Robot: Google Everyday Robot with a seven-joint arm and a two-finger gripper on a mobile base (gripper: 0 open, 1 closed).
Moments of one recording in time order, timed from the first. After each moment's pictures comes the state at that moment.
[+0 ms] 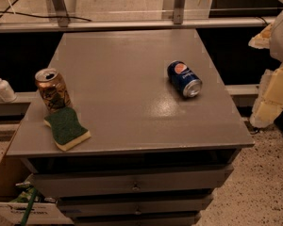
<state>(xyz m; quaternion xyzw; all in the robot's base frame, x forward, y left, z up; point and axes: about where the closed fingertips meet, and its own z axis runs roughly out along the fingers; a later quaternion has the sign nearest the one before) 0.438 -0.217 0.976 -0.60 0.78 -0.03 0.16</state>
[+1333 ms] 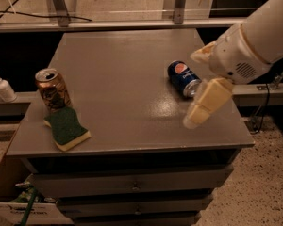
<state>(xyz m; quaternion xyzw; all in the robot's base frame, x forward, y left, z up) 0.465 -0.112 0.936 -0.61 0.74 0.12 0.27</state>
